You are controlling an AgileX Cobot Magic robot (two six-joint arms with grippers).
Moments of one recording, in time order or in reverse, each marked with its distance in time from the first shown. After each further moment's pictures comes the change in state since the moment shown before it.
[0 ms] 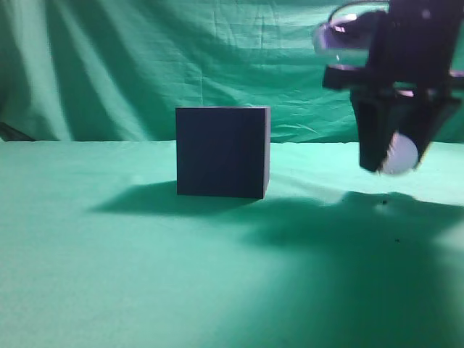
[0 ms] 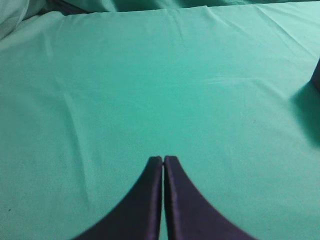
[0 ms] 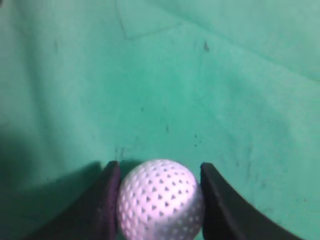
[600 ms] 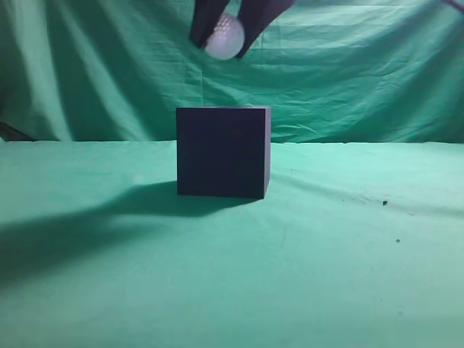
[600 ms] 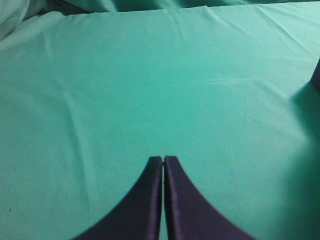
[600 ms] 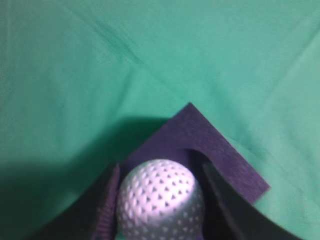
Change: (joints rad) left arm 0.000 0.000 0.000 0.000 0.000 0.000; right arm 0.237 -0.043 -0.298 0.202 -0.010 -0.136
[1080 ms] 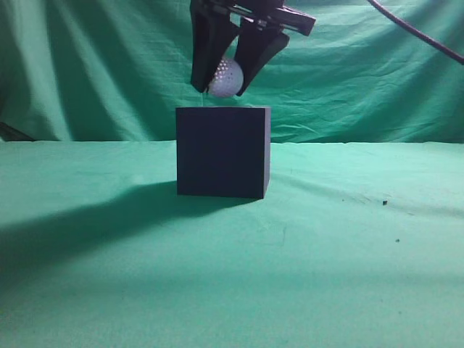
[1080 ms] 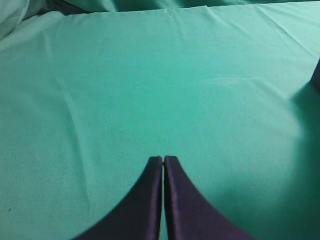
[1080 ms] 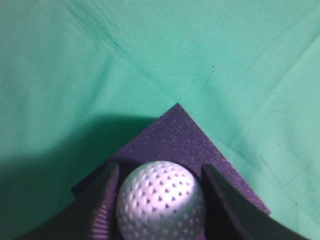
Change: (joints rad) left arm 0.000 0.000 0.000 0.000 0.000 0.000; right arm 0.014 0.089 -0.005 -0.057 -0.053 -0.001
